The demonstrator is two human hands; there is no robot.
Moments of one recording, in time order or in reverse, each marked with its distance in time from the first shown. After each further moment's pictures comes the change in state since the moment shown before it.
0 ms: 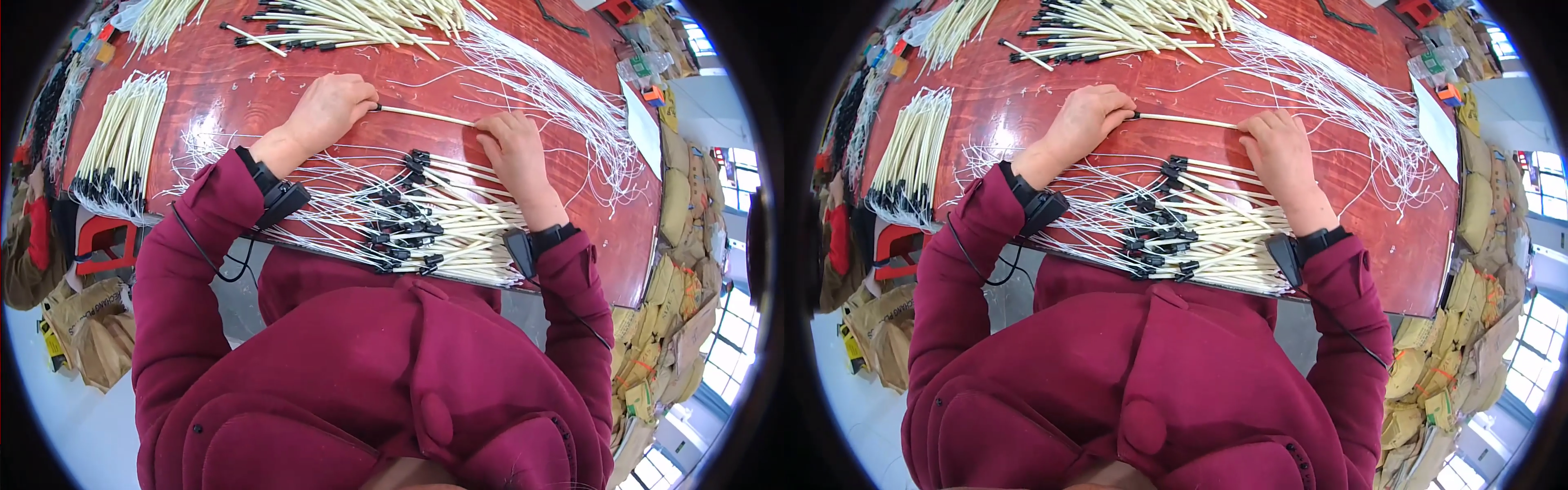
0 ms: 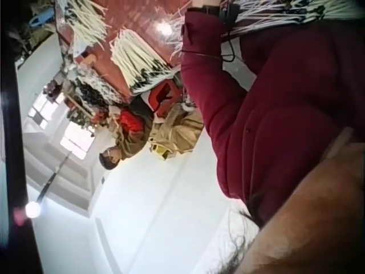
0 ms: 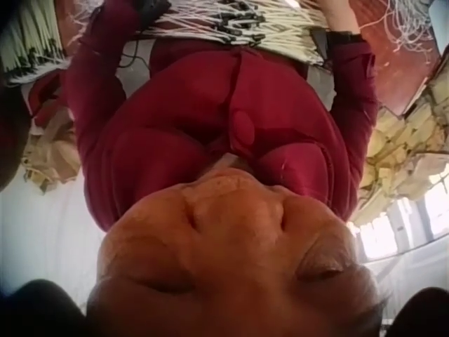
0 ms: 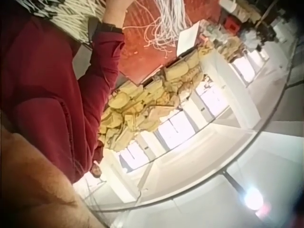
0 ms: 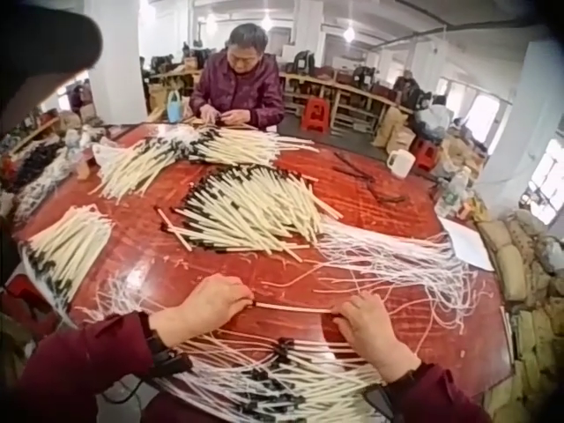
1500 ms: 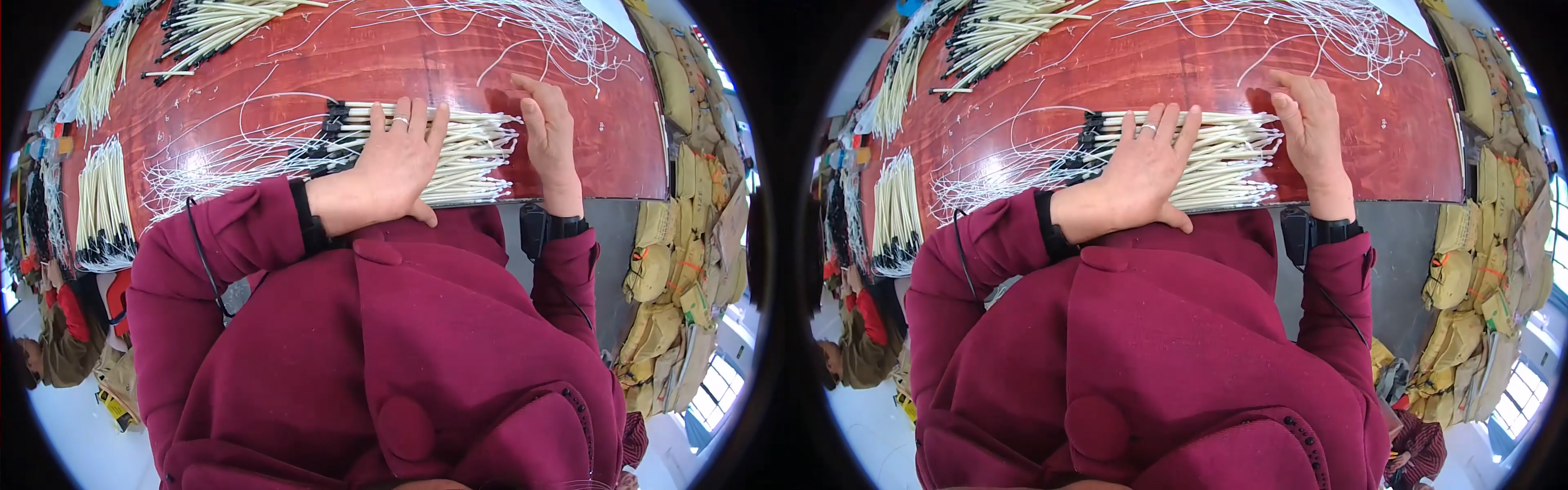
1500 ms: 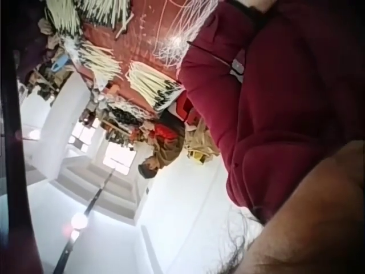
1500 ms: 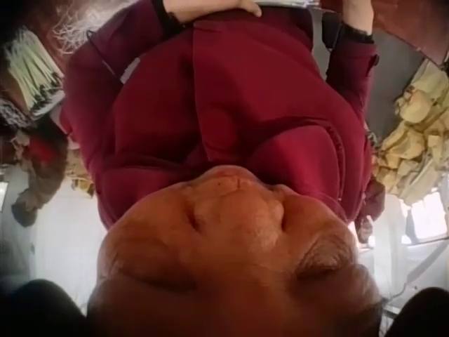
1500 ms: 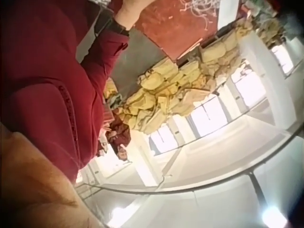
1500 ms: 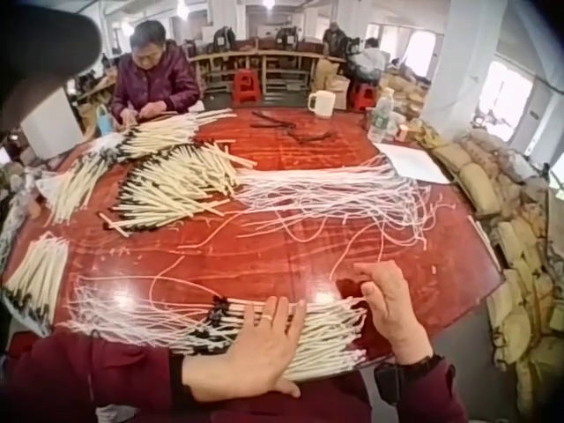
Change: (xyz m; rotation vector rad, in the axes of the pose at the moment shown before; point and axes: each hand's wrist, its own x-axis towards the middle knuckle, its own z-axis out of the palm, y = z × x) left_hand -0.006 0.210 0.061 0.303 -0.604 0.214; right_hand -0.152 0.003 -0.056 0.189 0.346 0.421
